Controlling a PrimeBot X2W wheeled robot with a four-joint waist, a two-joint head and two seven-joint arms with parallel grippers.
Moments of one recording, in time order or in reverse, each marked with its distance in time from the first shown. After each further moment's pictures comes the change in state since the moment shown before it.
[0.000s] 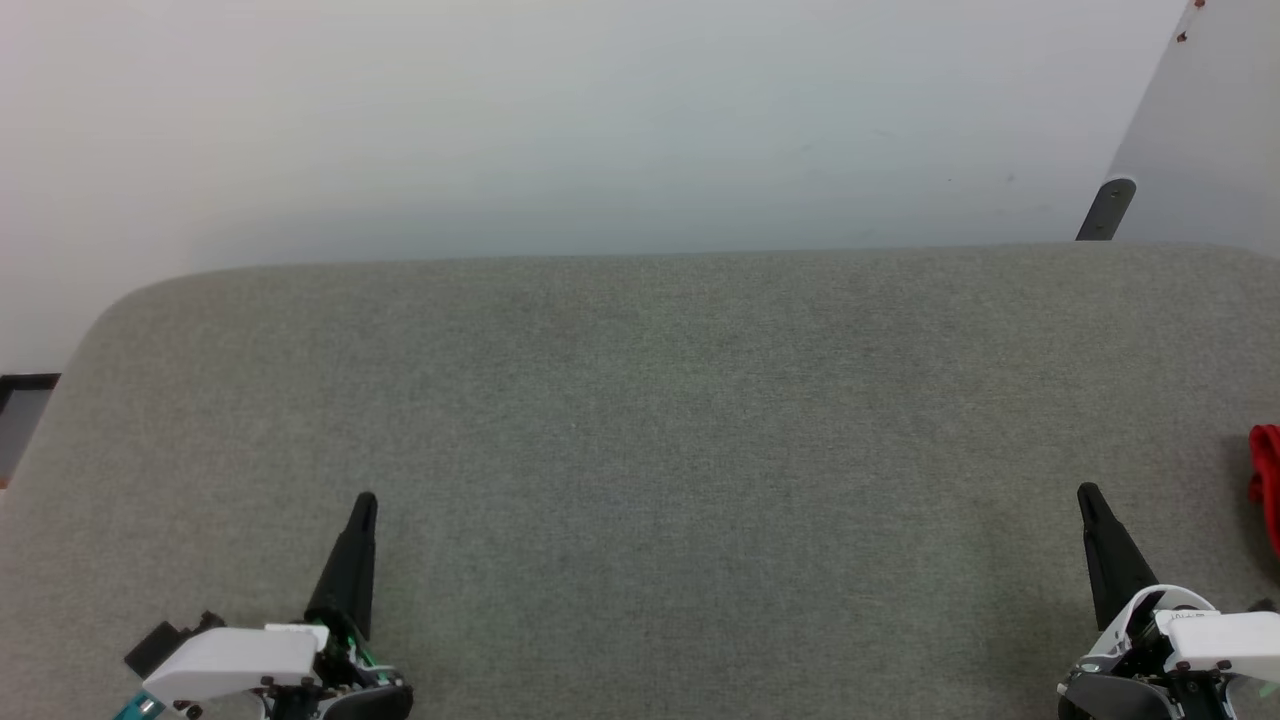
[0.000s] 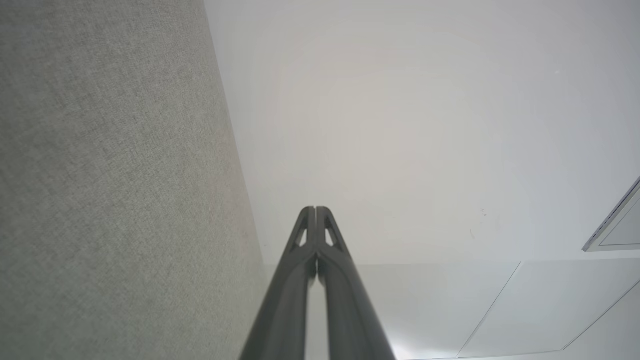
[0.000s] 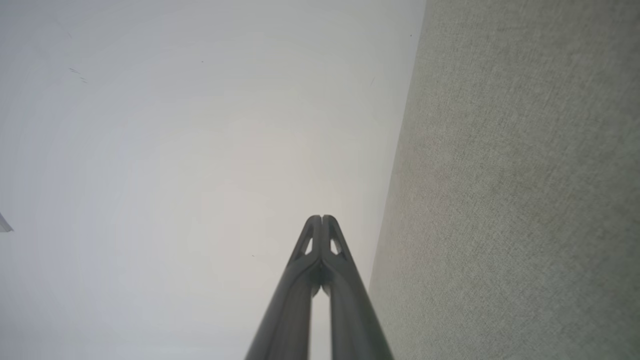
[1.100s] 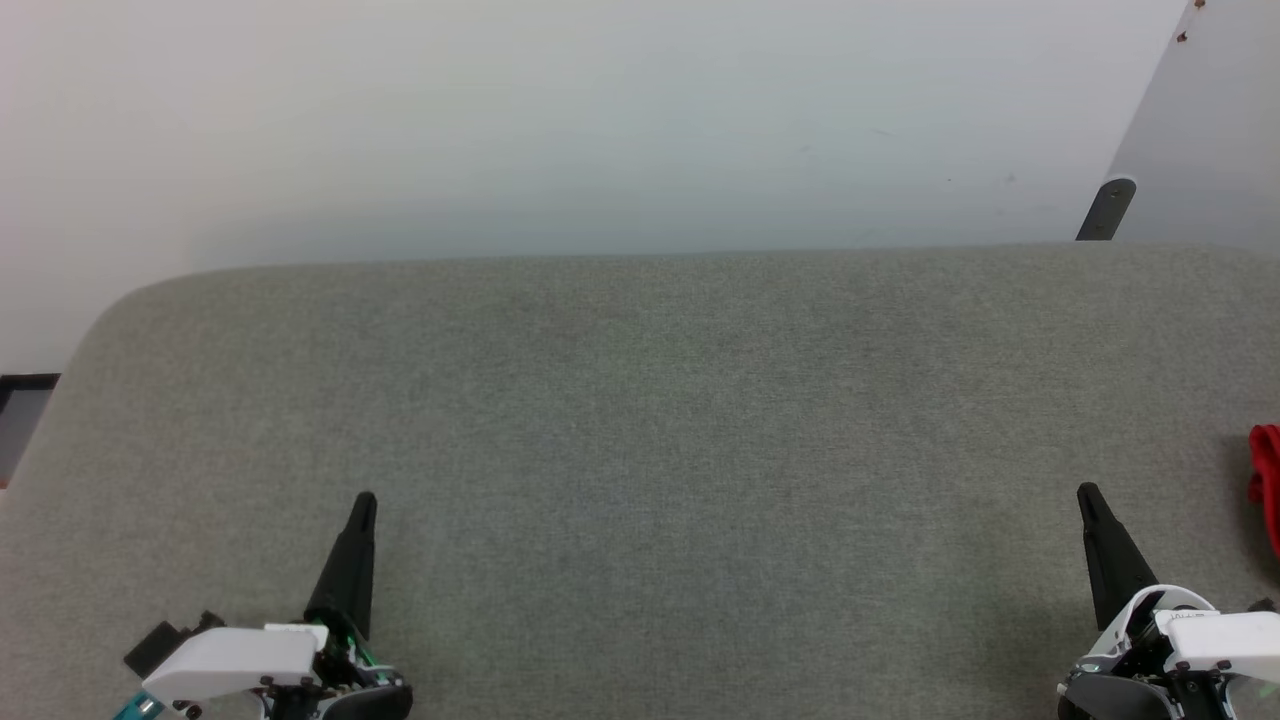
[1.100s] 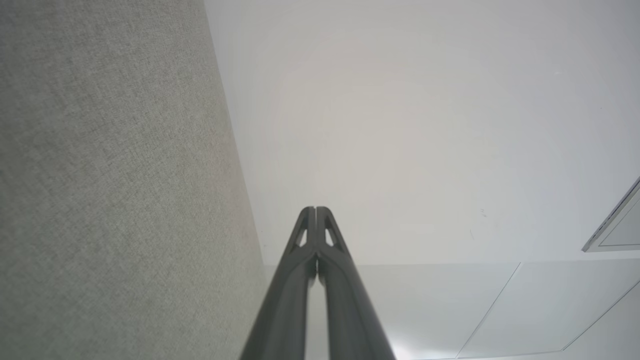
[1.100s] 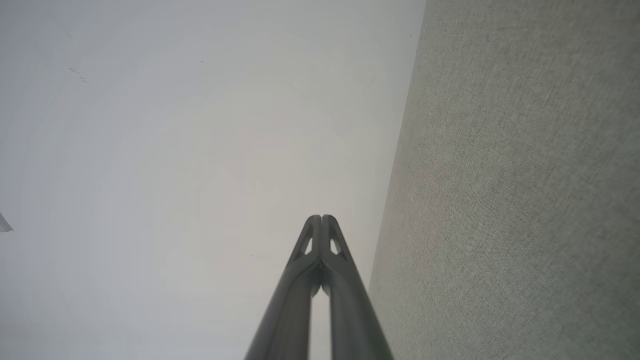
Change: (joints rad) left arm 0.000 -0.001 0.002 0.000 0.000 0.000 0.001; right arm 0.000 0.000 0.000 0.000 0.000 0.000 0.000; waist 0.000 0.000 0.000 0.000
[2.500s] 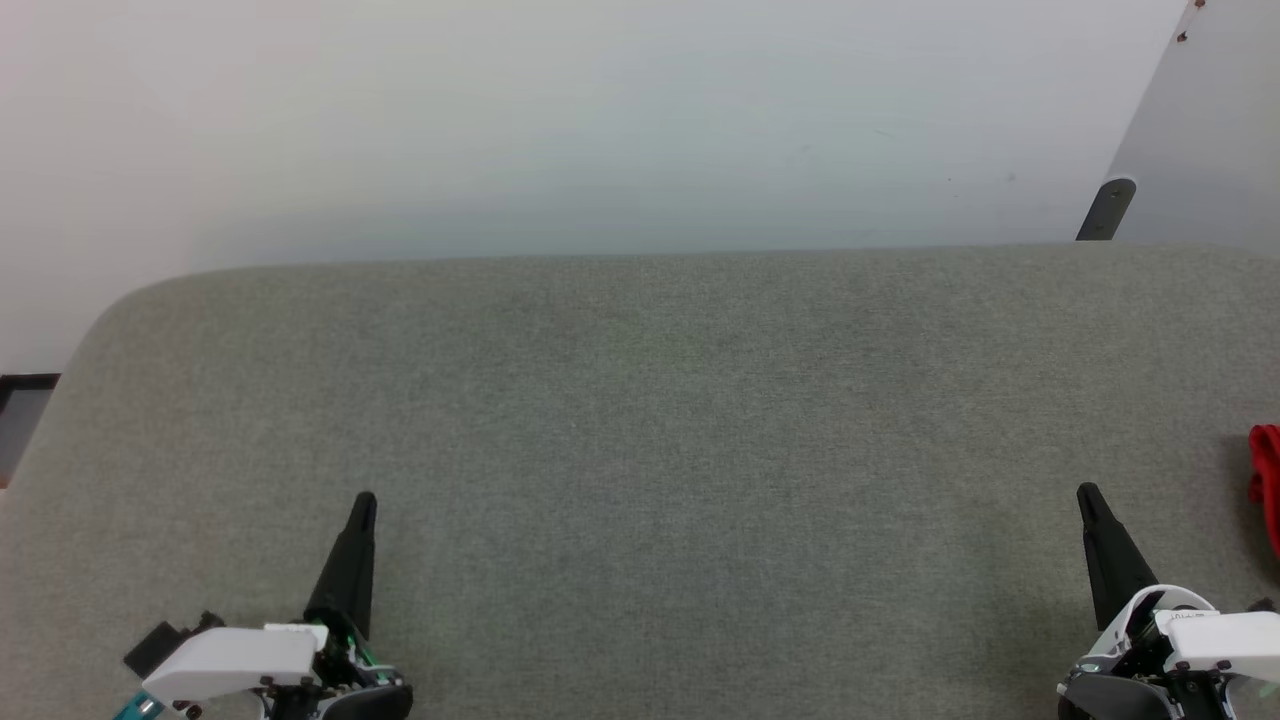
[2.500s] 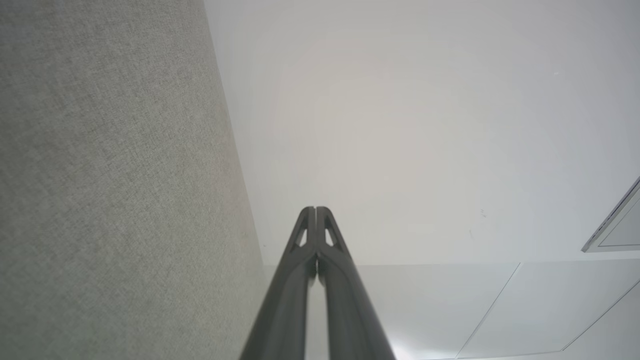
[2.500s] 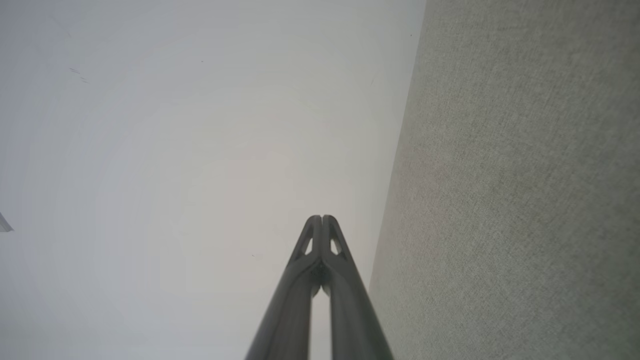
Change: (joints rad) left arm 0.000 -0.001 0.001 0.000 0.000 0.000 0.000; right arm 0.000 0.000 0.000 0.000 0.000 0.000 0.000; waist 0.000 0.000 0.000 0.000
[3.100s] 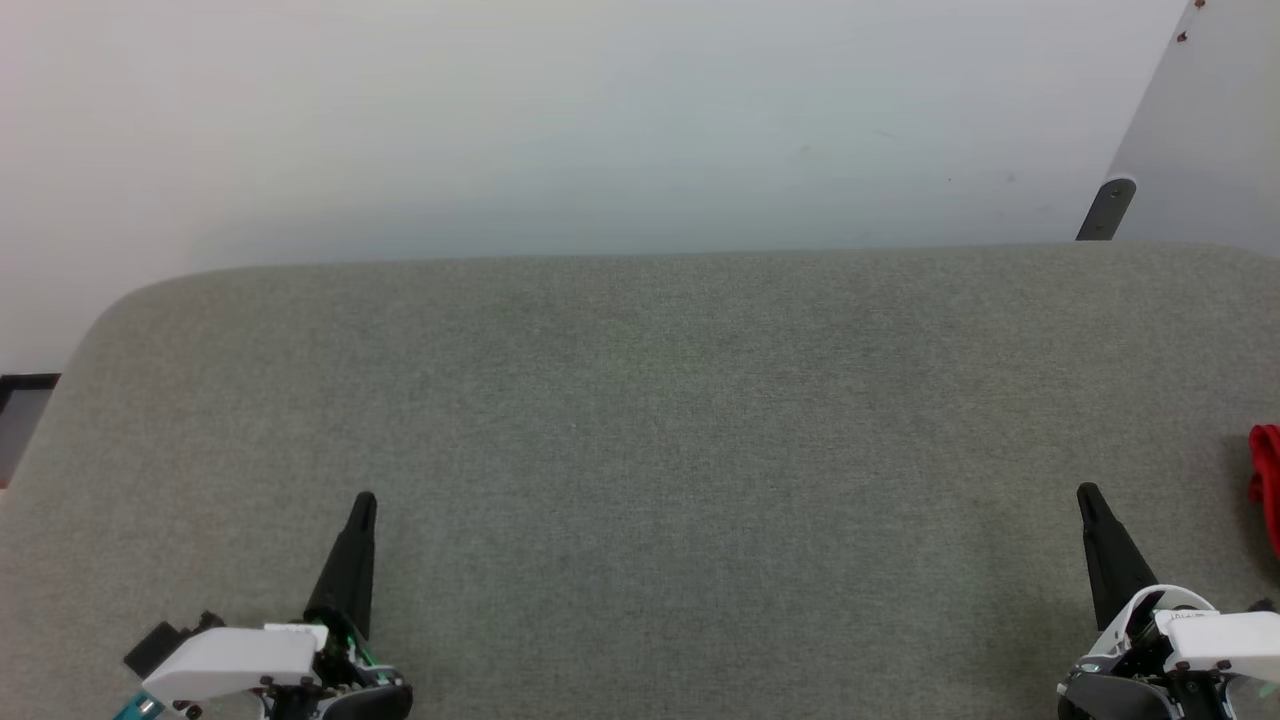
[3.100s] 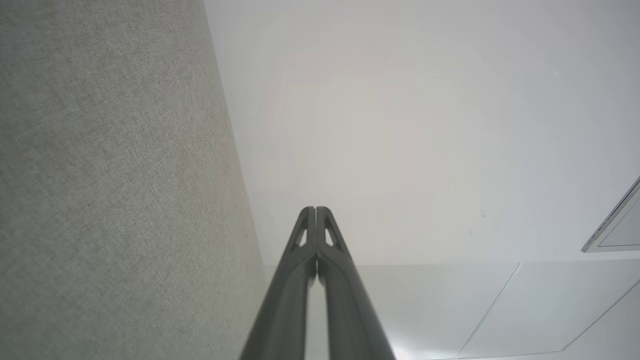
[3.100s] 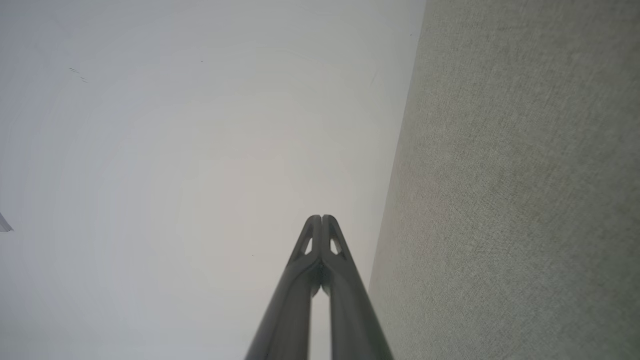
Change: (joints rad) left arm 0.000 0.000 0.000 0.000 0.000 0.000 0.000; right arm 0.000 0.000 0.000 0.000 0.000 0.000 0.000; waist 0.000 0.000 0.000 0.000
